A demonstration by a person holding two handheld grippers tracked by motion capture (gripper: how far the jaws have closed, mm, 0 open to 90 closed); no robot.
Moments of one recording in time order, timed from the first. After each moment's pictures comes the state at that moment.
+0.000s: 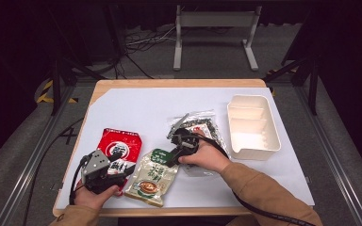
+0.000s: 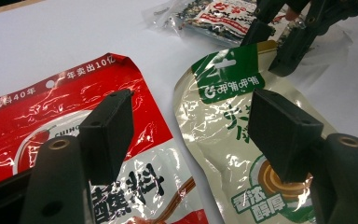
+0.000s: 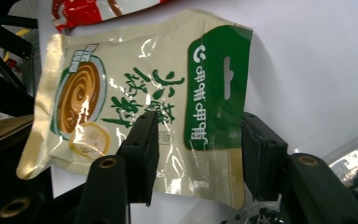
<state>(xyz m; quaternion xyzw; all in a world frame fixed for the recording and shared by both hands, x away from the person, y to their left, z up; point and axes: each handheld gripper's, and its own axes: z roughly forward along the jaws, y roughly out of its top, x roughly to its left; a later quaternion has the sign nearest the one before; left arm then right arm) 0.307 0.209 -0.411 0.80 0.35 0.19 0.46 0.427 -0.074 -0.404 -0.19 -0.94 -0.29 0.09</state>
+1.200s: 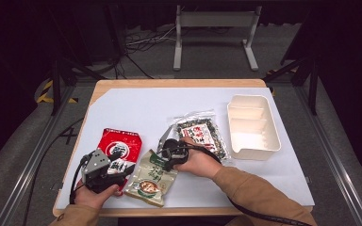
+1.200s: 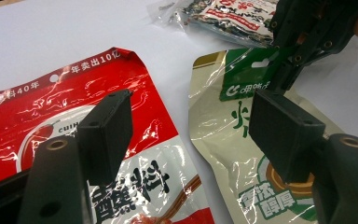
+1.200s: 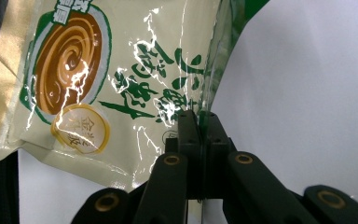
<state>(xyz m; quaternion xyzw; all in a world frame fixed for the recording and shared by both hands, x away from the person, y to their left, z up) 0.310 0.210 -0.413 0.80 0.36 0.19 0.45 0.410 -0.044 -0.420 -0.09 -0.97 -0.22 0.04</state>
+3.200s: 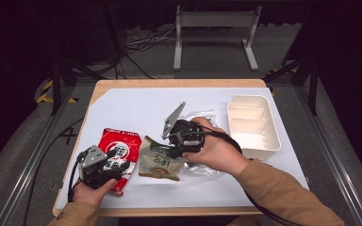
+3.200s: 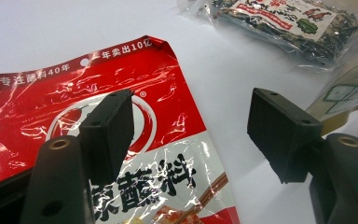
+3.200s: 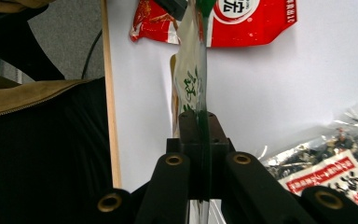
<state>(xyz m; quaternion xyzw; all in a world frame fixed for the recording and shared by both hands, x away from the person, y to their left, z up) 0.319 0.217 -0.414 0.78 0.40 0.19 0.43 0.368 -0.069 -0.279 -0.08 -0.97 -0.24 -0.01</state>
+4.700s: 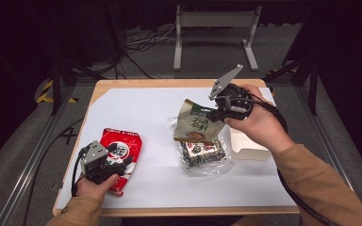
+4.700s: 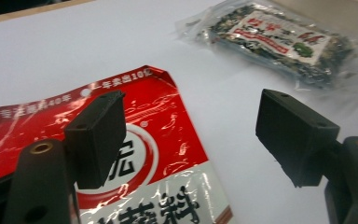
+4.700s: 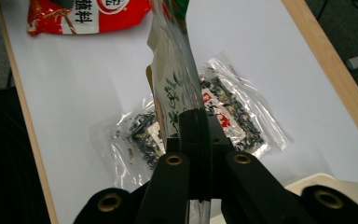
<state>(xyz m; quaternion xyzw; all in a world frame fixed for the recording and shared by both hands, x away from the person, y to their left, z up) 0.330 0.214 -0.411 0.77 0.38 0.19 0.47 0.407 -0.171 -0.218 -0.17 -0.94 -0.25 -0.13</state>
